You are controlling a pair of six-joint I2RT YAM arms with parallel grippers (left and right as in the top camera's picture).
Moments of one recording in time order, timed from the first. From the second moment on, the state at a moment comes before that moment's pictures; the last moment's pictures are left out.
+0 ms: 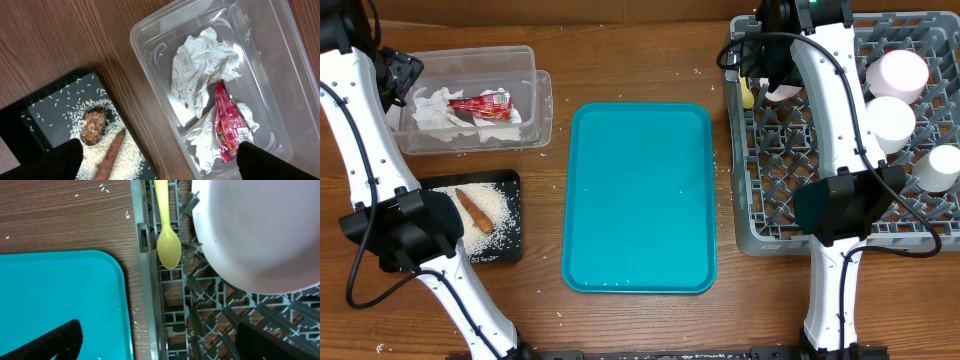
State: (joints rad) left arm 0.37 2.31 2.64 -1.62 -0.19 -0.81; right arm 0.17 2.35 2.60 -1.56 0.04 0.26
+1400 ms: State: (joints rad) left arm 0.37 2.31 2.64 -1.62 -0.19 -0.81; right arm 0.40 1.72 1.97 -1.64 -0.06 0.33
